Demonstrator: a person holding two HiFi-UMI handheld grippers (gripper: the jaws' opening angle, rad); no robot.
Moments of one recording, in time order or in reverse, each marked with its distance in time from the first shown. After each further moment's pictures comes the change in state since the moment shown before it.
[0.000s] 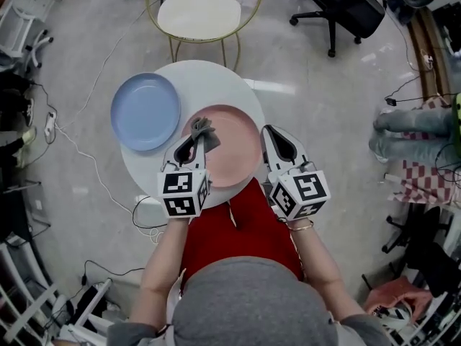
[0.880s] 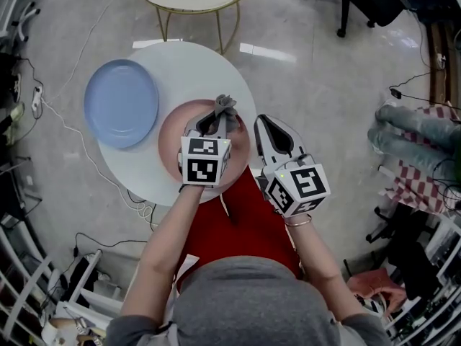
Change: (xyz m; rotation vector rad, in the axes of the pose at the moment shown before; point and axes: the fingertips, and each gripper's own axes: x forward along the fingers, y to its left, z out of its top) left arm 0.142 -0.056 -0.033 -0.033 0.227 -0.081; right arm 0.053 -0.057 -0.021 0.054 0.142 0.058
